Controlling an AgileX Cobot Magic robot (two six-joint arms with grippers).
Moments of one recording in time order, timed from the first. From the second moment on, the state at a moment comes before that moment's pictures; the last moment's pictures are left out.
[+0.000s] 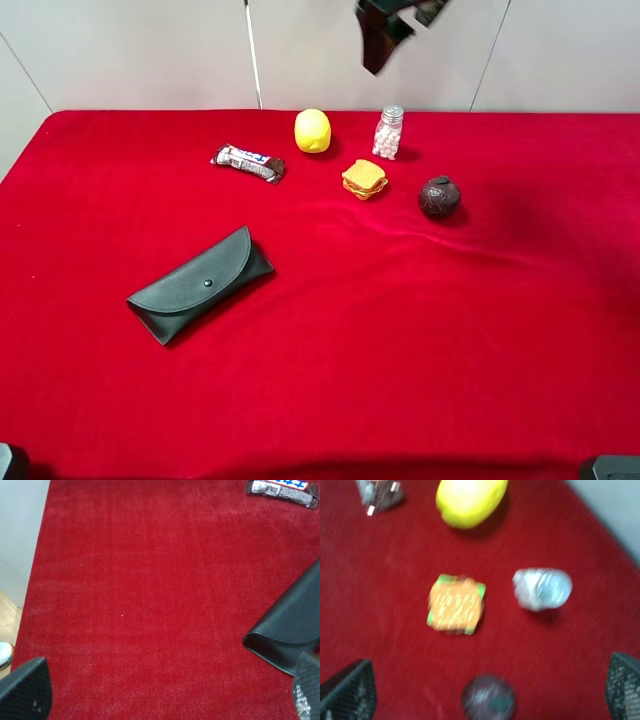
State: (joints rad) left arm -0.12 0.00 -0.48 0.08 1.07 -0.07; right arm 0.52 1.90 -1.82 -0.02 1.22 -0.36
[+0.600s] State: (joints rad) left arm -0.12 0.00 -0.48 0.08 1.07 -0.07; right arm 0.52 1.23 -1.04 0.07 1.07 -0.34
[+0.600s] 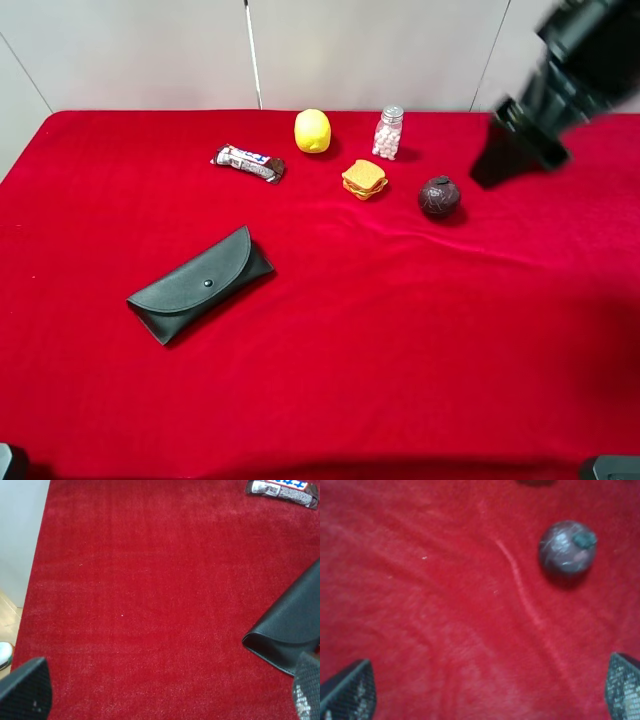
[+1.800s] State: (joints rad) left arm -0.12 0.00 -0.48 0.08 1.07 -0.07; right arm 0.52 0.24 -0.50 0.13 1.02 -0.18
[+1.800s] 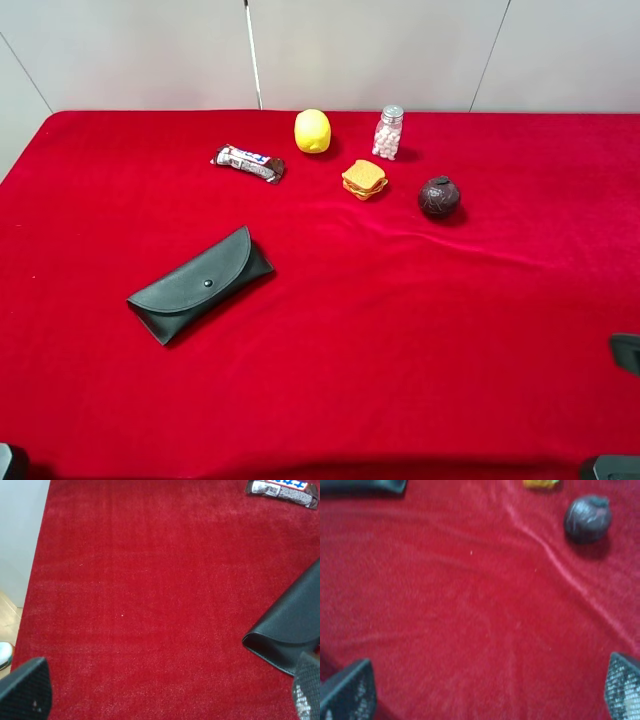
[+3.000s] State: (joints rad) left arm -0.12 0.00 -0.48 0.08 1.07 -0.07; right arm 0.07 -0.01 -0.50 0.11 1.03 -0.18
